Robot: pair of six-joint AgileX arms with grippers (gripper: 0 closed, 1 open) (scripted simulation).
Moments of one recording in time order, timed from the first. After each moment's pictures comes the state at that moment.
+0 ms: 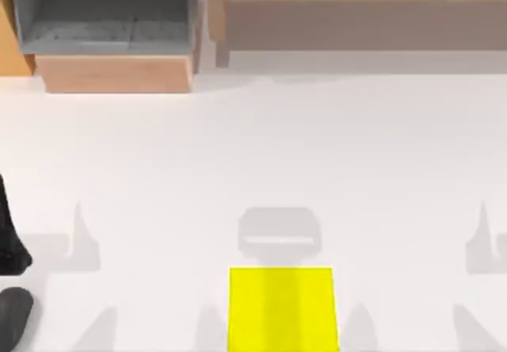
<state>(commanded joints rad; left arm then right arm) 0.00 0.00 0.00 0.00 0.00 0.00 0.00 0.00 0.00 0.00 0.00 0.00</state>
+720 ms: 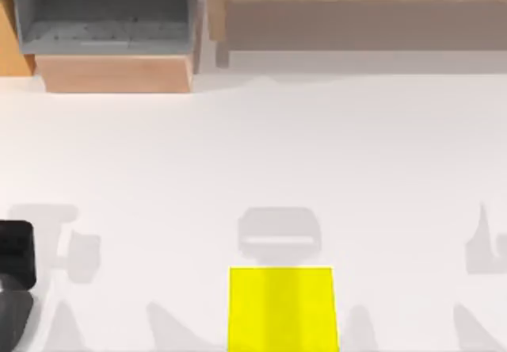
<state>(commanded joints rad) 0.00 0.57 0.37 -0.49 0.00 0.05 0.00 0.00 0.00 0.00 0.00 0.00</state>
